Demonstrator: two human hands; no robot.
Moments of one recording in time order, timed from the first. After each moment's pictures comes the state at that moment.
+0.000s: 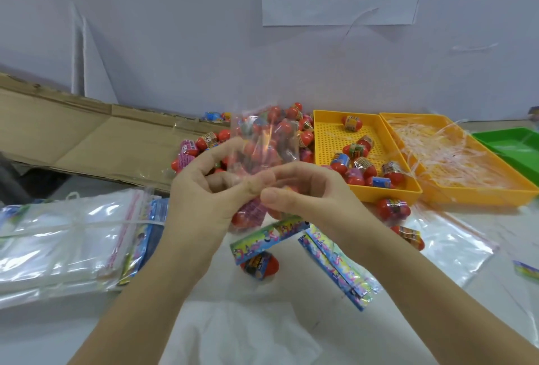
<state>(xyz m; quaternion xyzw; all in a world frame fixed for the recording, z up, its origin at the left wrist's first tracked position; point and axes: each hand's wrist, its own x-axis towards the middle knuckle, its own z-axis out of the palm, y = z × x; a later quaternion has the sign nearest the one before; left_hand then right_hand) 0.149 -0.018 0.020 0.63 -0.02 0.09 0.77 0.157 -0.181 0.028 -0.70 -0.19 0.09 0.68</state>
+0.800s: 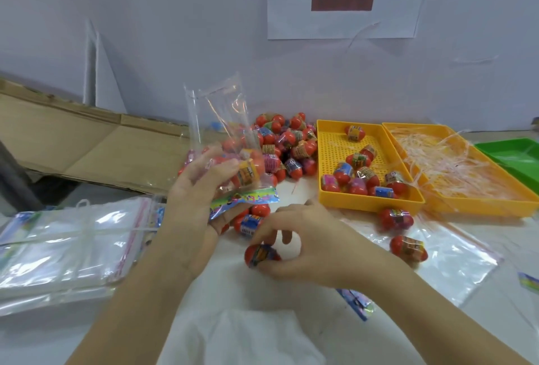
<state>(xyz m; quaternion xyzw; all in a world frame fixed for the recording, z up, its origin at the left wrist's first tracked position) 0.160 -0.007 0.018 0.54 0.02 0.07 0.84 0.152 -0.179 0.017 -0.90 -0.36 0.01 0.25</state>
